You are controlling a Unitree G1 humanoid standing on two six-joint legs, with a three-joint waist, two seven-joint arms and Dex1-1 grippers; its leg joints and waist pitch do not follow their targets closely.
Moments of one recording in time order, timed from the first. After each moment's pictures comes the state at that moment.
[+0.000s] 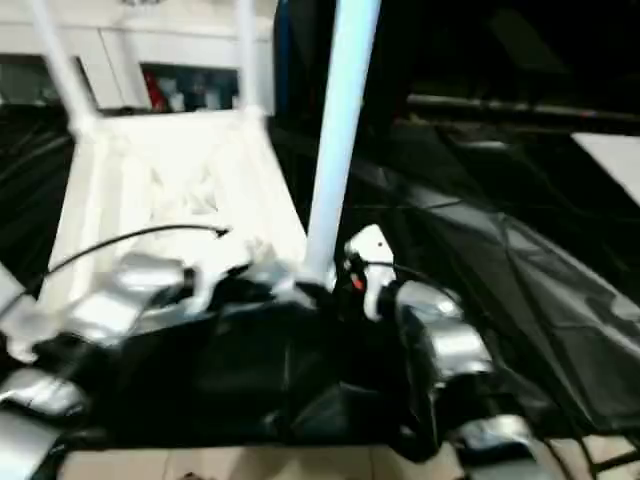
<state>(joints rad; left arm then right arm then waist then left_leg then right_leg) -0.58 0.39 -0.29 0.55 -0.03 0.15 -1.20 -0.45 -0.31 0.15 0.48 0.21 0.16 0.99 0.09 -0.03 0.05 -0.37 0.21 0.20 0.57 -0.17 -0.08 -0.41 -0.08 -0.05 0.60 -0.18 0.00</state>
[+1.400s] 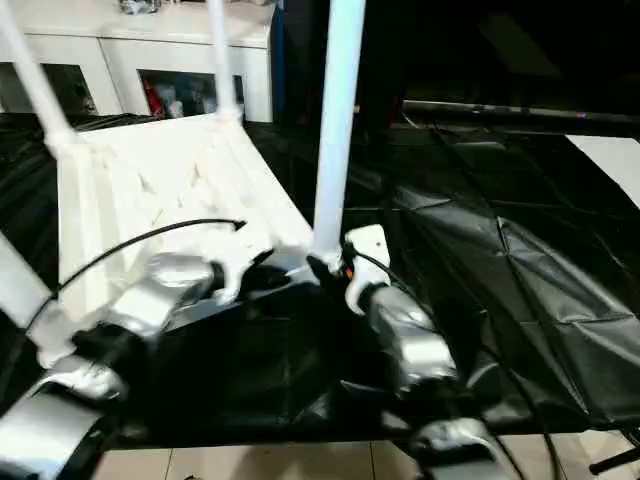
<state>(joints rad) -0.72 0.16 -0.26 0.80 0.08 0.17 -0.79 -0.49 -0.04 0.03 0.64 0.11 0.08 0.33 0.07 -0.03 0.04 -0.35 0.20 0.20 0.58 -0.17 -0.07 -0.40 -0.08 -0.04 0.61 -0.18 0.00</state>
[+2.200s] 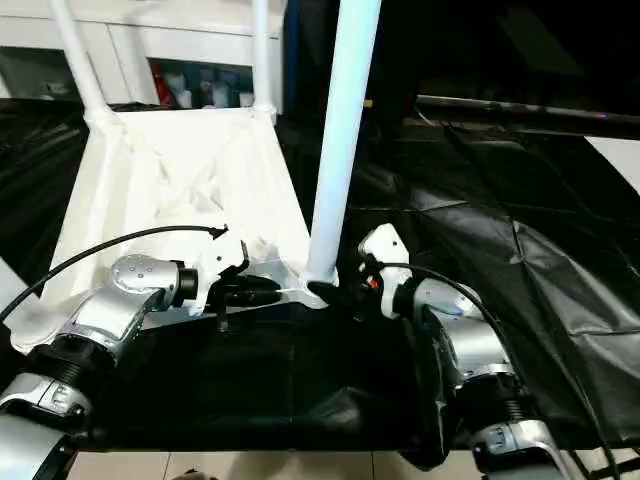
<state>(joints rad) -0.60 0.32 -0.24 0.63 0.00 0.04 -1.11 -0.44 -0.33 0.12 0.47 0.16 0.10 0.89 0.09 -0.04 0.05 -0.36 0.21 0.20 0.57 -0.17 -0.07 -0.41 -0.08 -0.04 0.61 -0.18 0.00</state>
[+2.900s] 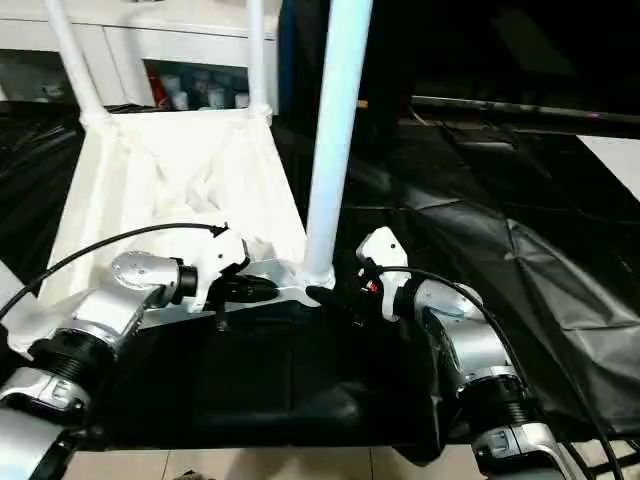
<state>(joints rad) -0.63 0.34 -0.27 0.64 0.02 0.11 -1.11 -0.42 -0.34 0.13 0.44 0.16 0.10 0.92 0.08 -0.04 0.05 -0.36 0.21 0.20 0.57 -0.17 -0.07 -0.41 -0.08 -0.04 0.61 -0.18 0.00</state>
